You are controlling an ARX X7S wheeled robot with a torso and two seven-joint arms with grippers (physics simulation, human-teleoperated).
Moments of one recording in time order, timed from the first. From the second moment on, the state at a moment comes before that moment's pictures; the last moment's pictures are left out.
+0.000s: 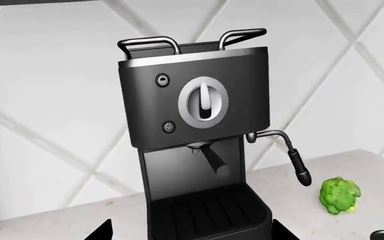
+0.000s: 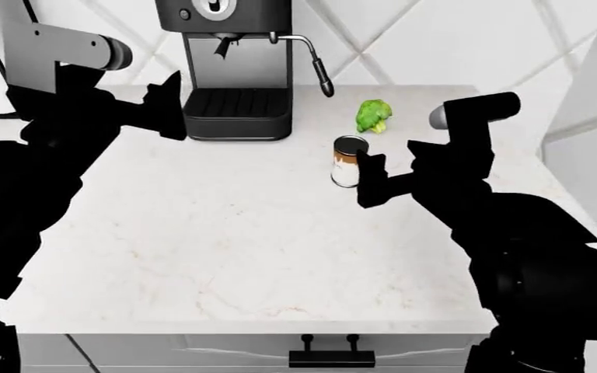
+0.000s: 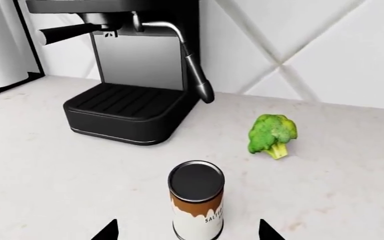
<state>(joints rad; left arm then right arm) -0.96 -0.48 0.13 0.17 -0.58 -0.92 0.00 0.84 0.11 0.03 -0.22 0.04 1.23 -0.44</state>
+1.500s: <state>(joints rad) -0.97 -0.49 0.13 0.12 -0.58 -0.88 -0.01 0.99 0.12 -0.11 0.42 0.06 0.79 -0.43</state>
